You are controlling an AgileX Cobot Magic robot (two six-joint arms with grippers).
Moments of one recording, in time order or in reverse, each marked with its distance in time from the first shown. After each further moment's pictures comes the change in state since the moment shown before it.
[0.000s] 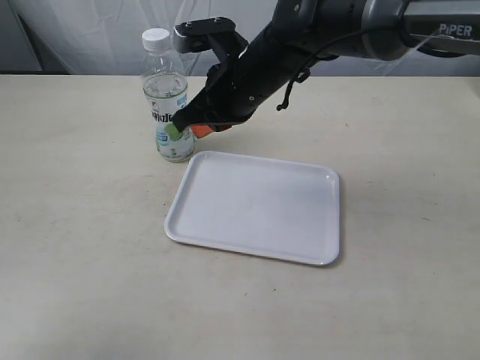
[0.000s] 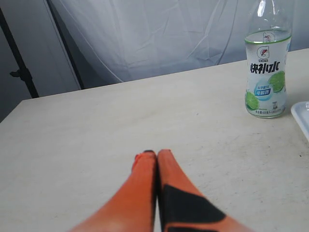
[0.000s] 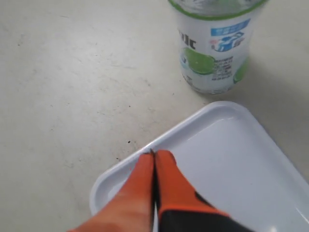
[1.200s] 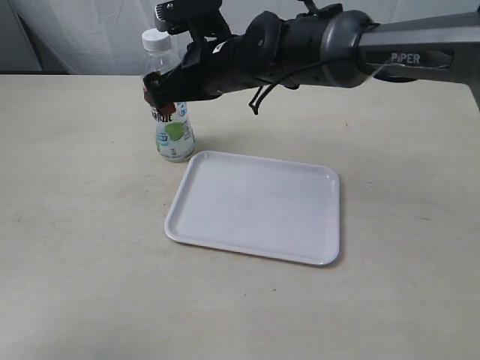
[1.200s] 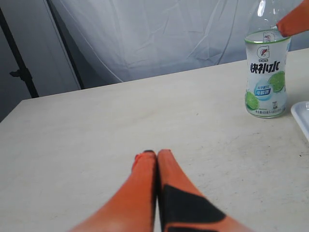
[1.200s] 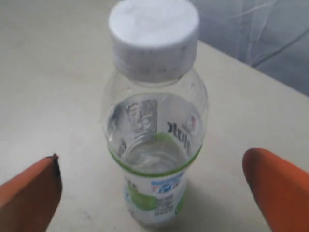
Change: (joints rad) left arm 0.000 0.000 0.000 0.000 0.000 0.000; right arm 0.073 0.070 0.000 -0.004 -0.551 -0.022
